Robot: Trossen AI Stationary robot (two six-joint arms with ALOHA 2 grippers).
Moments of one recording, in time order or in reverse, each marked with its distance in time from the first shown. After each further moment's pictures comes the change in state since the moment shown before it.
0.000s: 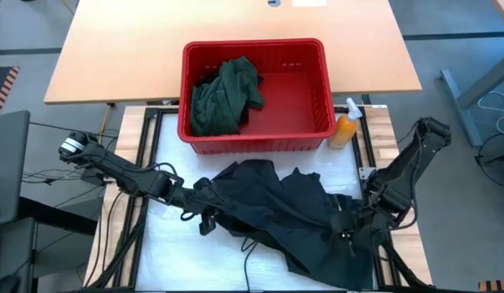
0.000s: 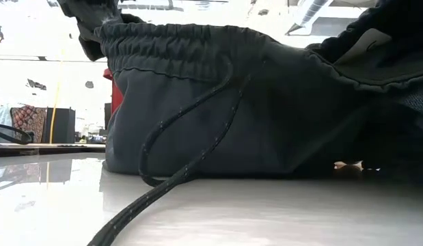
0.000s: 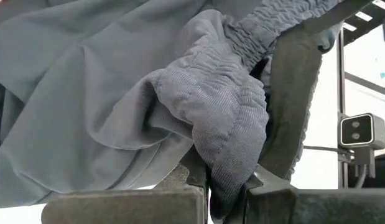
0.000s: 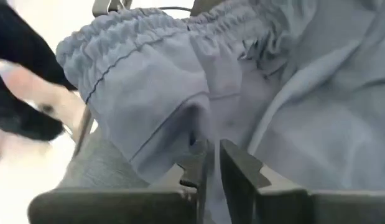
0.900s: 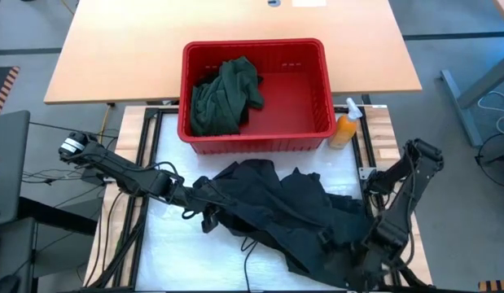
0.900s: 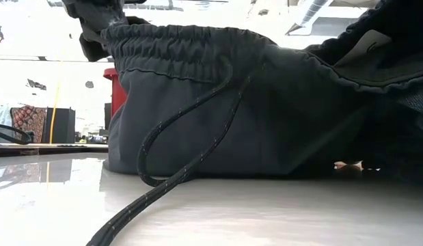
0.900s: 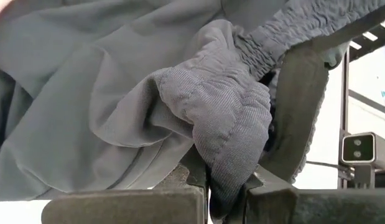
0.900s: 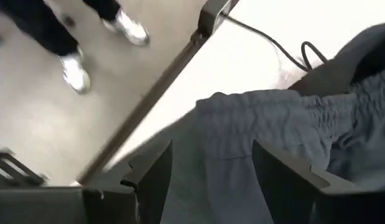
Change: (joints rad) left arm 0.013 0.000 0.000 0.008 -0.027 -0.058; right arm 0.053 0.402 0.472 -0.157 -0.130 -0.418
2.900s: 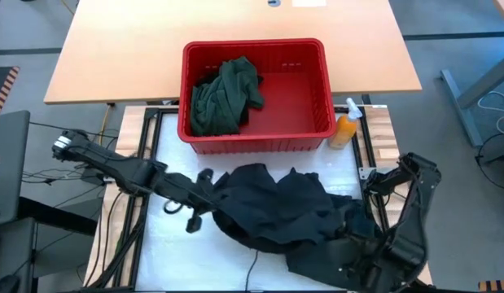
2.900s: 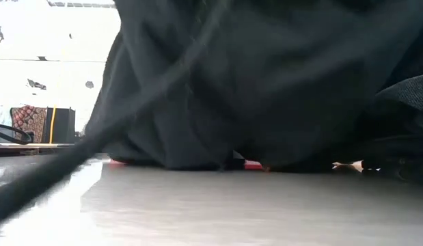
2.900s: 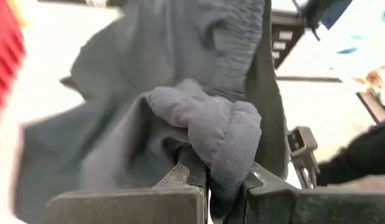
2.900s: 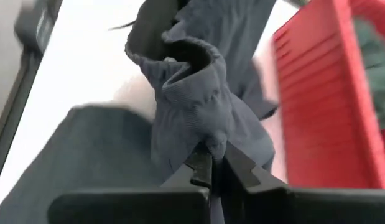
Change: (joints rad) left arm 0.000 -0.134 0.139 -0.009 0.093 0.424; right arm 0.080 0.142 0.387 -0.643 0.564 0.531
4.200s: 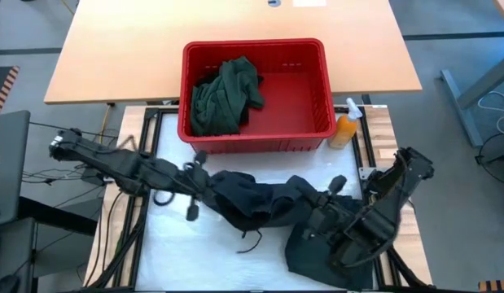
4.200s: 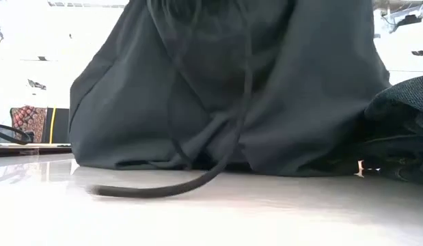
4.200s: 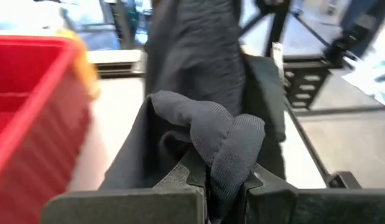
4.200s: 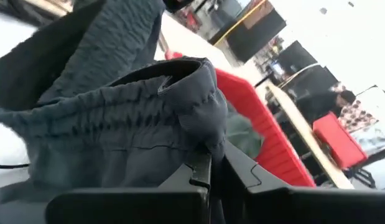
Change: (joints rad) left arm 0.021 -0.026 0.065 0.069 -0.137 0.181; right arm -0.226 -0.004 -0.002 0.105 0.488 -0.176
